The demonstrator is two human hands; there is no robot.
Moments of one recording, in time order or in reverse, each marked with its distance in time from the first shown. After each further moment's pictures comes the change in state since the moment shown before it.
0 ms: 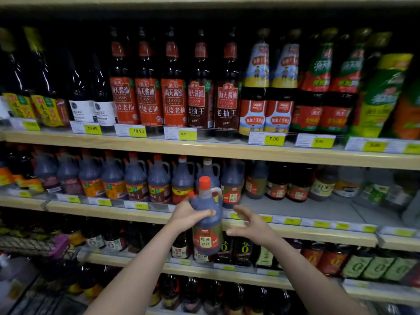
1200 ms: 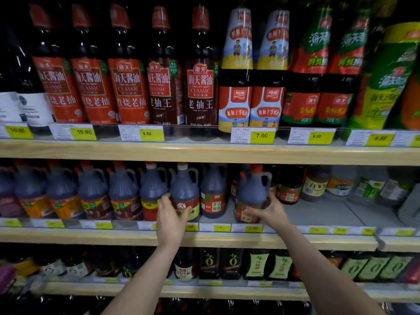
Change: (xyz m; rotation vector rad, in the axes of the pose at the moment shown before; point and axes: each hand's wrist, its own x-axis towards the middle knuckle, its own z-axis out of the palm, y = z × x) left_hand 0.087 -0.033 0.060 0.221 0.566 0.199; right_hand 0.076 0.068 -0.089 0.104 0.507 0.033
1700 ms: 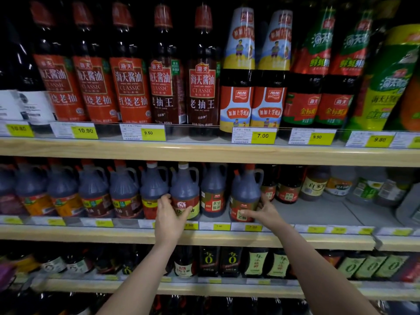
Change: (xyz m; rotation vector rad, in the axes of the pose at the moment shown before) left_hand 0.003 -0.009 -0.003 -0.036 -0.056 -0.017; right_hand -0.007 -0.009 0.008 0.061 -0.168 0.142
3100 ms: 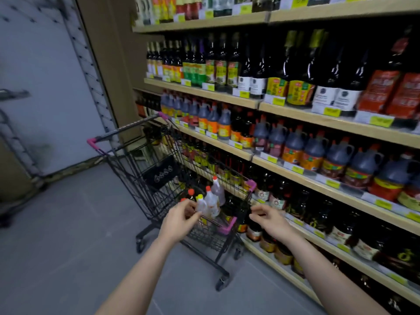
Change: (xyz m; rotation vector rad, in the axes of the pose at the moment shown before) left_hand -0.291 -0.232 -0.633 0.249 0.108 -0.265; right_hand -0.405 -0.161 0.494 -0.293 -0.758 -0.223
